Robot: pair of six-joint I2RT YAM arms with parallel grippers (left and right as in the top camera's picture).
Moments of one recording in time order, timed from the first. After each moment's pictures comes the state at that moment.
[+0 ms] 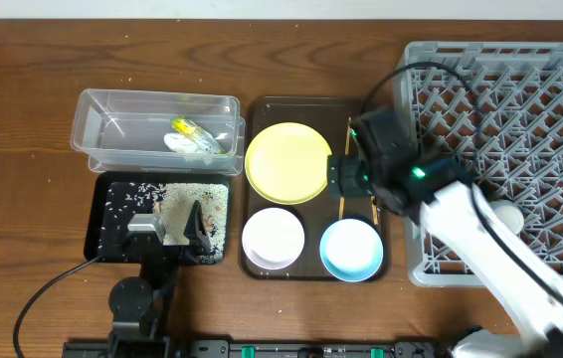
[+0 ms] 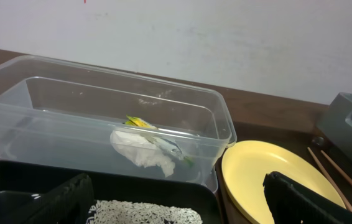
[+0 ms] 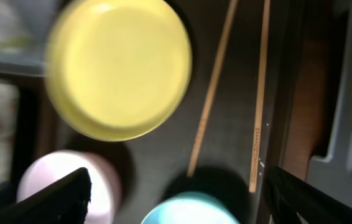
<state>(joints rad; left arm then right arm) -0.05 0.01 0.03 -0.12 0.04 -0.22 0.53 1.49 1.18 -0.78 0.01 0.49</state>
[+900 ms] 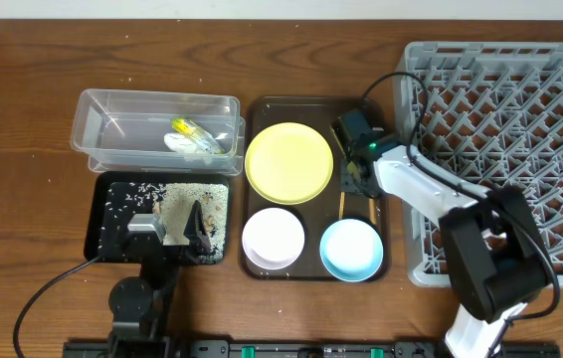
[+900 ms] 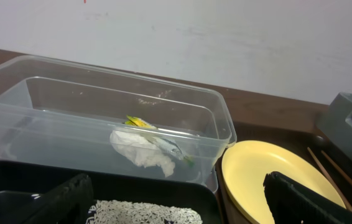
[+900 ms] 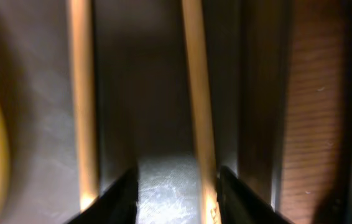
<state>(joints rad) -0.05 0.01 0.03 -0.12 0.04 -0.22 0.47 1.92 1.18 -0.65 0.19 0.55</state>
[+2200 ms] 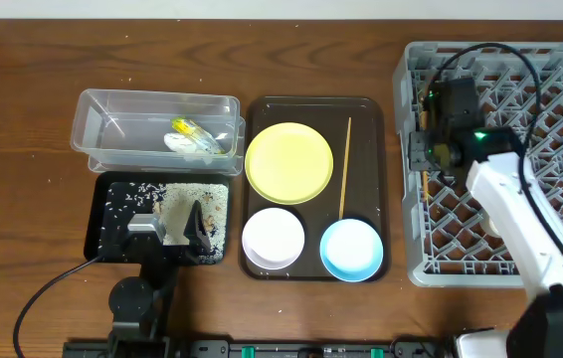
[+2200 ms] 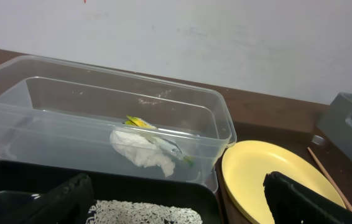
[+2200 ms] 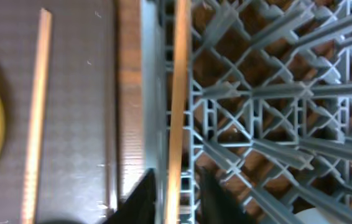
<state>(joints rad) -0.05 0.01 0.03 -0.12 0.04 -0.22 0.18 1.56 1.20 -0.79 0.16 0.17</state>
